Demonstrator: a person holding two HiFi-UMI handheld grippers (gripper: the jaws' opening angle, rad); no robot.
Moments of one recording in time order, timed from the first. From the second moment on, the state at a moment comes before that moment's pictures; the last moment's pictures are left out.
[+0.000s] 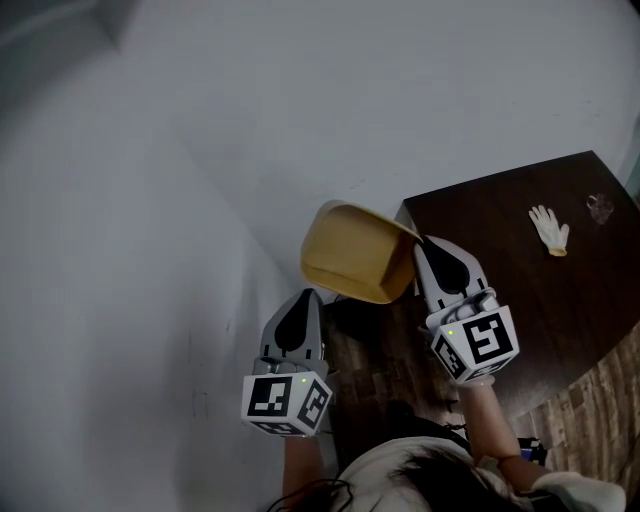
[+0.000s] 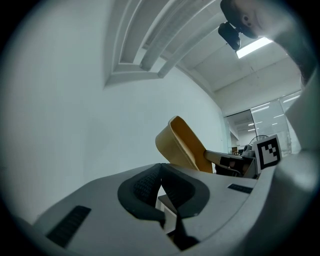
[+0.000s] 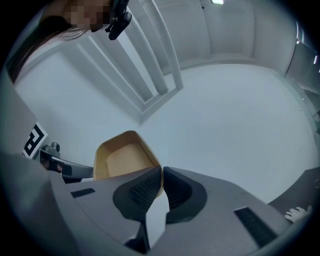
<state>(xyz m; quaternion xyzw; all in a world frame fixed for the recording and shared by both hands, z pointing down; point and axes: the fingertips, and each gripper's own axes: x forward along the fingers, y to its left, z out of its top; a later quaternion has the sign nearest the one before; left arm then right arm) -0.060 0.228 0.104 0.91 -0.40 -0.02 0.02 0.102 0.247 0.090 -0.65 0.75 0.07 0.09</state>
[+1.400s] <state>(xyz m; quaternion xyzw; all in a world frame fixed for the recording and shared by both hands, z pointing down) -0.078 -0.008 0.187 0.92 -0.39 -0.01 0.07 0.083 0.021 0.184 -0.67 0.74 0.02 -0.01</state>
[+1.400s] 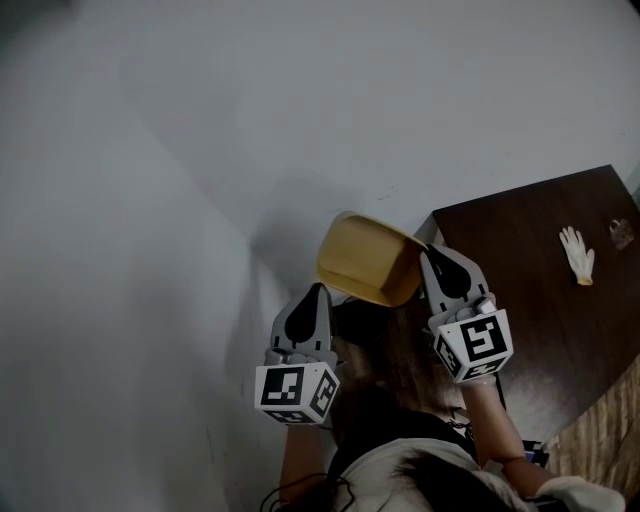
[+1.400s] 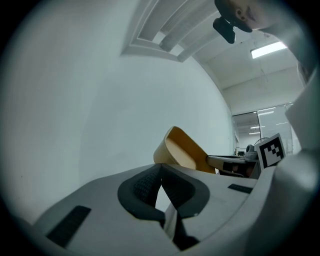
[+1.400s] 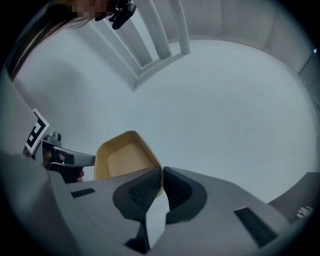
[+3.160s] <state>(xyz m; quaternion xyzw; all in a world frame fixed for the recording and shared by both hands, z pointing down) -0.073 -0.151 0.473 0.86 -0.46 0.02 0.22 0.109 -0.146 0.472 -0.63 0.74 -0.07 -0.20</state>
